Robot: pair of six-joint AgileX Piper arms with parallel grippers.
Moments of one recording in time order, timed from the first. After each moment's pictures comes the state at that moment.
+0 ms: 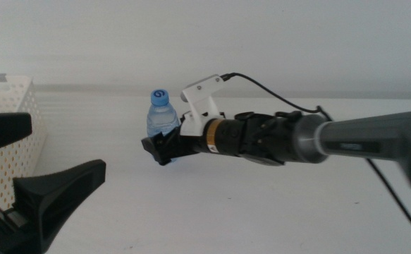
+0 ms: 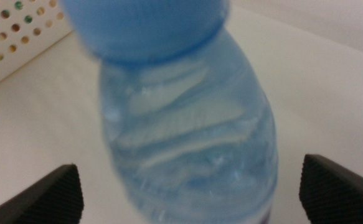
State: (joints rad) left arm -0.50 0.55 -0.69 -0.24 0.58 0.19; right arm 0.66 2.19 -1.38 -0.75 -0.26 0.79
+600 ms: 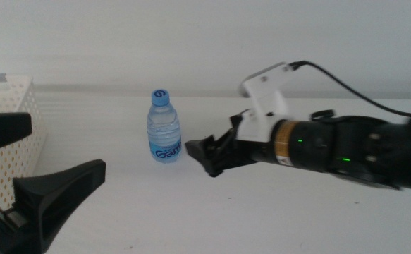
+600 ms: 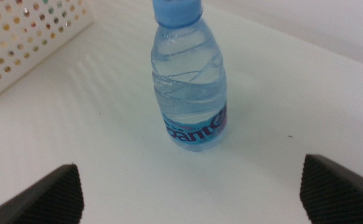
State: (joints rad) left arm -0.50 0.55 -0.69 -0.24 0.58 0.19; right arm 0.66 1.68 -0.94 -0.82 -0.15 0.87
